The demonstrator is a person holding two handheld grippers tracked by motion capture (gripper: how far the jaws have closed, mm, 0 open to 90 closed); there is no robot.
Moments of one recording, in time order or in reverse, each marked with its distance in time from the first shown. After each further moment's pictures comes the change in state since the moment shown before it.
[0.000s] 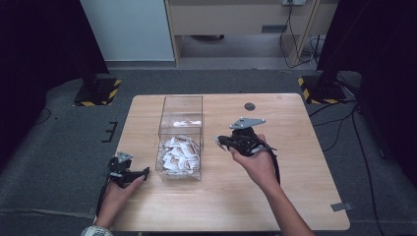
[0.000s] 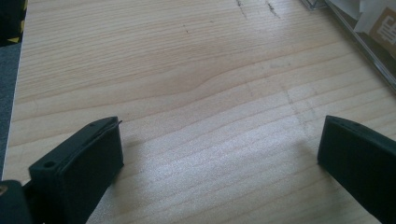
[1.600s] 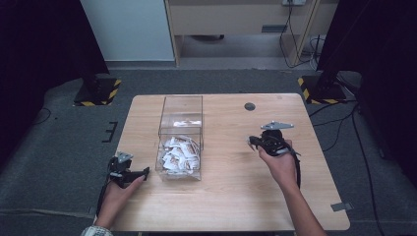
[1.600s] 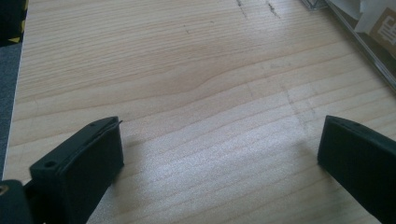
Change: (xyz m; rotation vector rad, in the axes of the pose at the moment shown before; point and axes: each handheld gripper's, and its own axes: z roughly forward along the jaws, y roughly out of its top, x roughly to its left) left arm 0.000 0.000 0.000 -0.001 0.002 -0.002; right arm -0.084 -0.060 -0.008 0.030 -0.193 0.153
